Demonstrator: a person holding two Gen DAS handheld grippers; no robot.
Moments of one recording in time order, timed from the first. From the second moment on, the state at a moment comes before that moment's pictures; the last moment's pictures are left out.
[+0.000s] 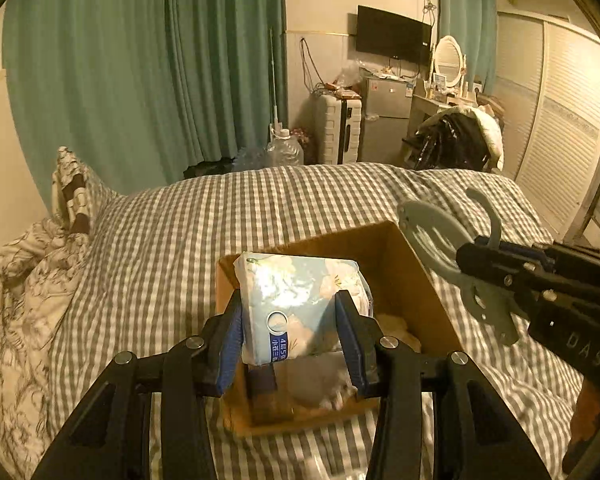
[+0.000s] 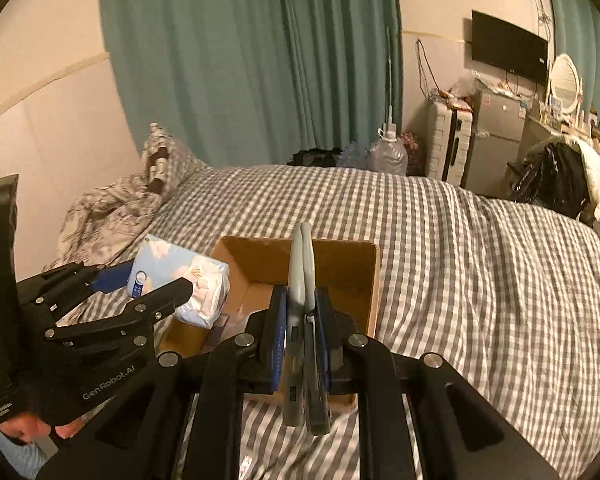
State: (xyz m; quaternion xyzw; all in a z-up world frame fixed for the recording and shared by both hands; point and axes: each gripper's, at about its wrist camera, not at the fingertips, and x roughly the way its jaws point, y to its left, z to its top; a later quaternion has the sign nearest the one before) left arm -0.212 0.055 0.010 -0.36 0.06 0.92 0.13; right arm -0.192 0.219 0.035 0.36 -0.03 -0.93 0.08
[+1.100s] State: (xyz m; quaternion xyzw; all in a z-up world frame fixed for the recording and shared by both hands) left arm -0.117 -0.005 0.023 -0.34 0.05 0.94 0.06; right arm -0.078 0.204 0.074 0.31 0.00 -0.95 0.03
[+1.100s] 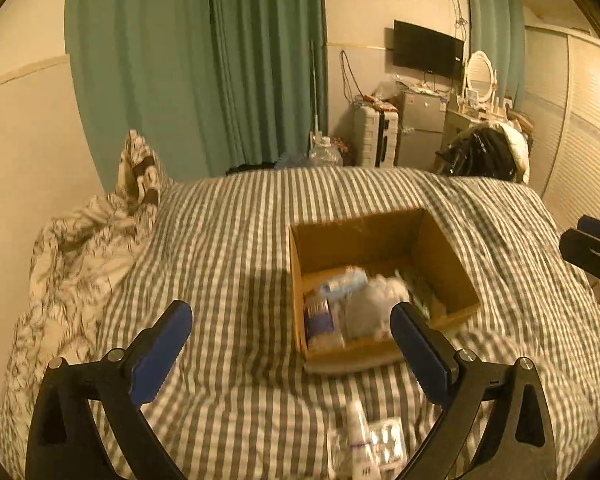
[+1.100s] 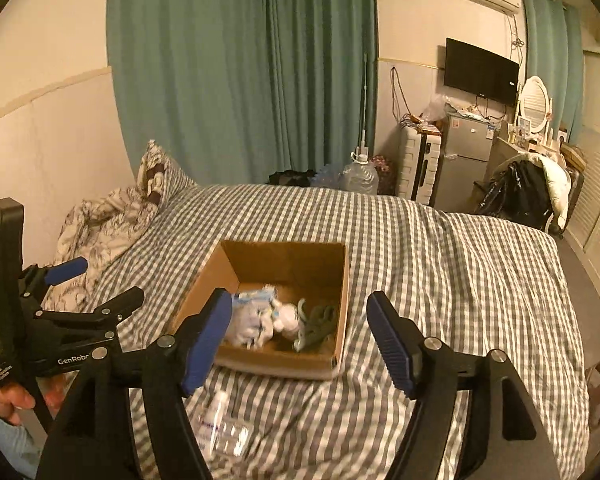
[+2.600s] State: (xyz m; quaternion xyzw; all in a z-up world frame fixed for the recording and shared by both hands) left arm -0.070 -0.011 -0.121 -0.46 0.06 0.88 0.07; right arm -0.086 0.130 -0.126 0.52 0.11 -0.84 0.11
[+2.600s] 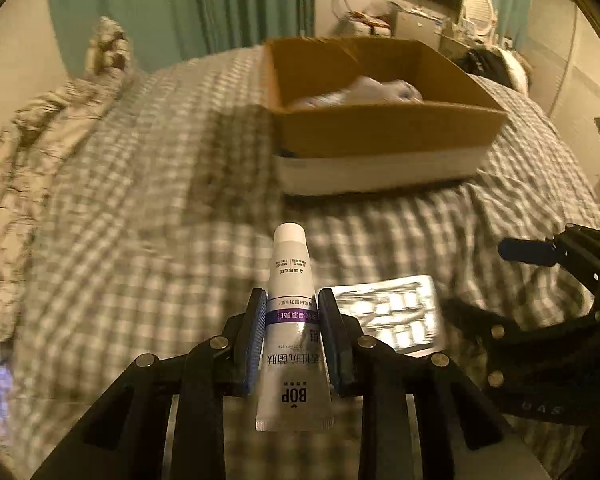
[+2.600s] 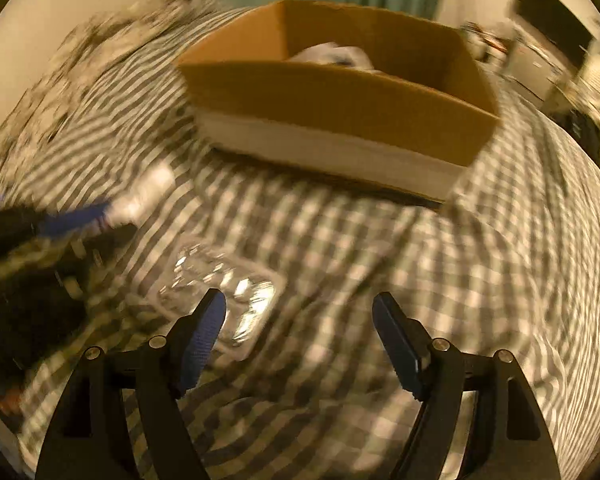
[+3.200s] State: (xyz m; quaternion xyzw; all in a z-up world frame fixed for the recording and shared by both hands) left arm -0.064 -0.069 -0.146 -0.50 0.03 0.86 0.01; right arm -0.103 0.048 -0.196 0.54 0.31 -0.75 0.22
